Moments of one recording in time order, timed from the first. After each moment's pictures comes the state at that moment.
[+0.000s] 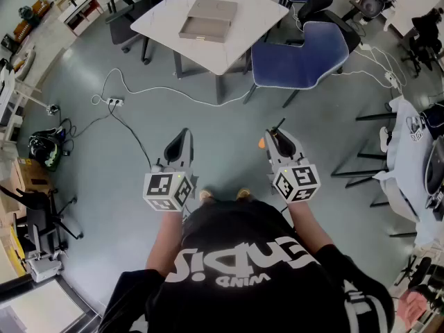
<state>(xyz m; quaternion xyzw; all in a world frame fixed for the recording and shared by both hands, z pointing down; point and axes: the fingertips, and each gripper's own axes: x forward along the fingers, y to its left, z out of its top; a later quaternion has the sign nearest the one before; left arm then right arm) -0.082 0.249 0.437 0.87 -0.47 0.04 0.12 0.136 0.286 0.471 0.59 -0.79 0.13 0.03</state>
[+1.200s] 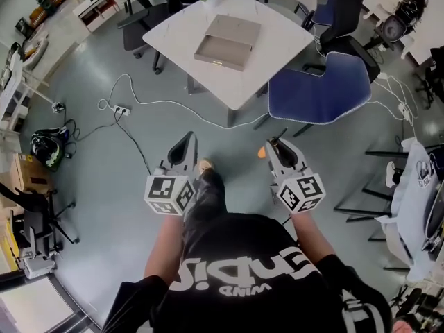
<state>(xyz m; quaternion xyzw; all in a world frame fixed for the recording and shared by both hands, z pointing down) -0.082 0.089 0.447 0.87 -0.48 0.03 0.11 0.121 0.124 0.476 0.53 -0.84 0.12 0.01</state>
